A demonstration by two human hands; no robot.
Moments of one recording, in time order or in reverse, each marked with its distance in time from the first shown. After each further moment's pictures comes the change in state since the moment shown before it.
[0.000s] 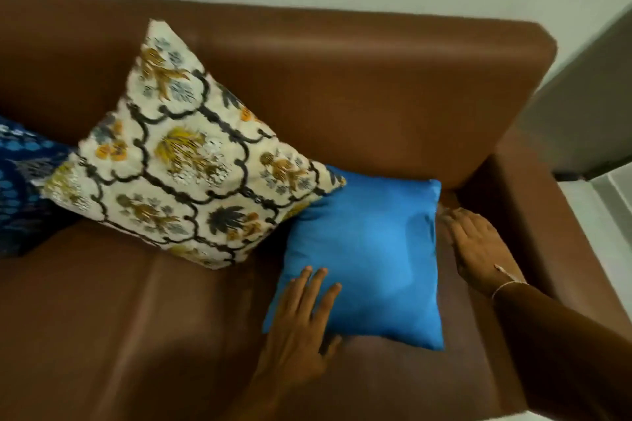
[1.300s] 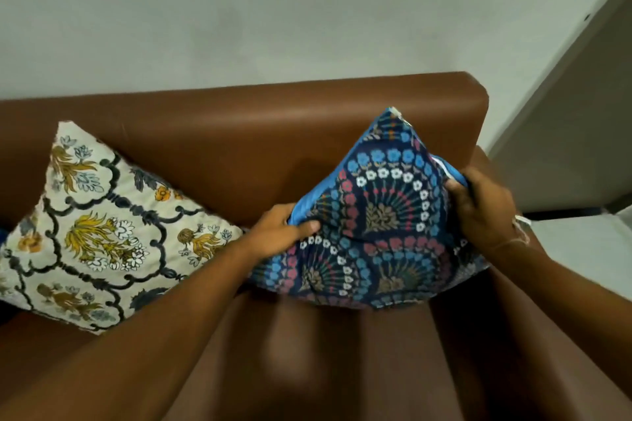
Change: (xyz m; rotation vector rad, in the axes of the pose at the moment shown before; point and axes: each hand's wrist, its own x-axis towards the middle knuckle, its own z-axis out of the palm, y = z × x) left_hand 0.279 0.005 -0.099 -0.726 -0.226 -0.431; right_hand 0.108 0.112 -0.098 0.599 0.443 0.285
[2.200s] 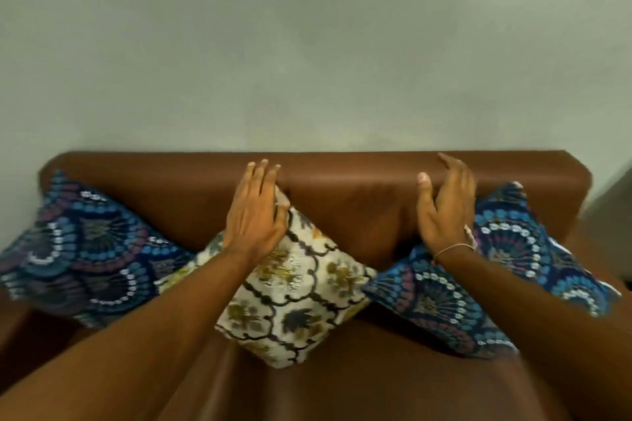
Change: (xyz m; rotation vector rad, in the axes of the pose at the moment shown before) left_hand -0.136 -0.002 -0.224 0.774 0.800 0.267; right_hand 0.024 -0.278 0.072 0.263 0.268 -0.083
